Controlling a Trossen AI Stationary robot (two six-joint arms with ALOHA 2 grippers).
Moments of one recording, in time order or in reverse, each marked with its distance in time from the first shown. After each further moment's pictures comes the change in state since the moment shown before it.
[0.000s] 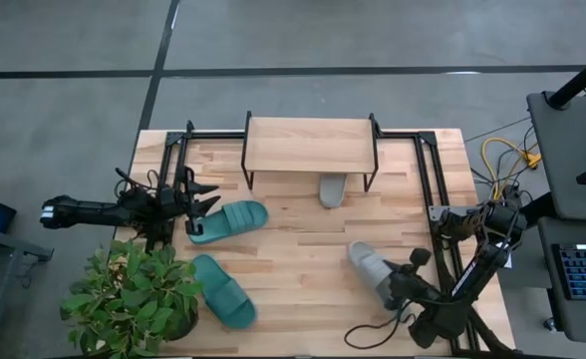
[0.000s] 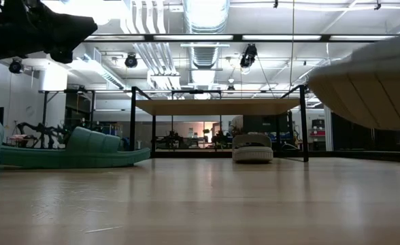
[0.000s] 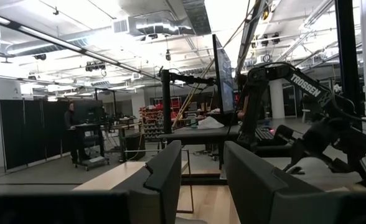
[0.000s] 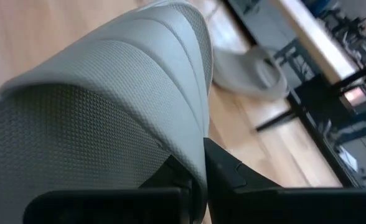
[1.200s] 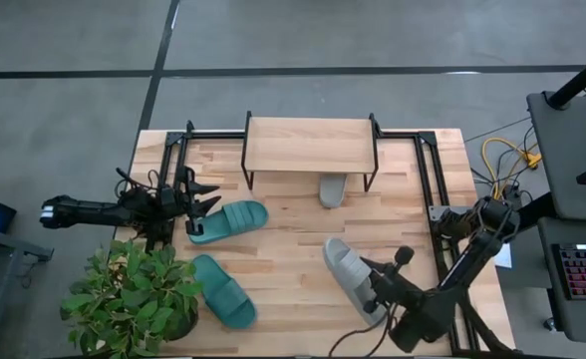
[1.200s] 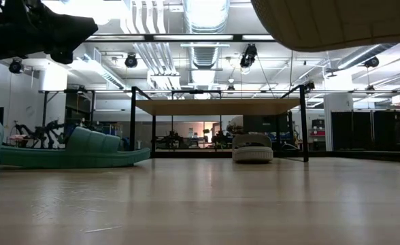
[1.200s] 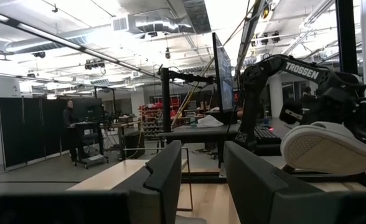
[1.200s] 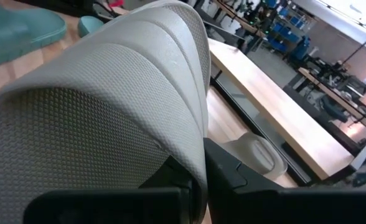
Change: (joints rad) left arm 0.000 0.006 0.000 -0.001 0.000 -0.006; right arm -0.140 -0.013 0.237 0.000 0.301 -0.194
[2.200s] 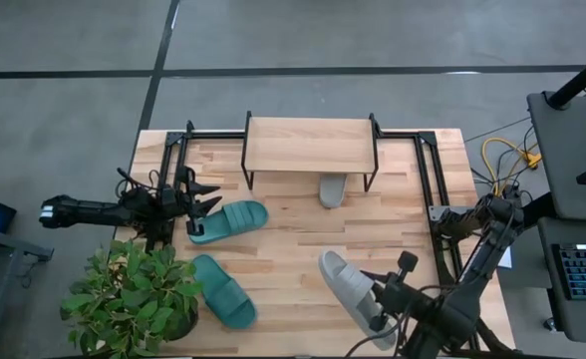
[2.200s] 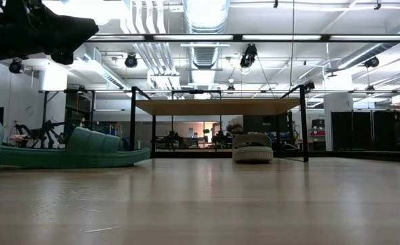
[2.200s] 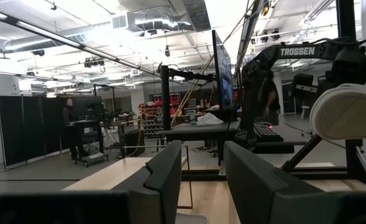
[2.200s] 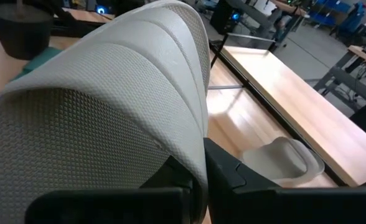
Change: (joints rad) left arm 0.000 0.009 0.000 -0.001 0.000 0.000; right arm 0.025 -0.037 0.273 0.005 -0.092 -0.153
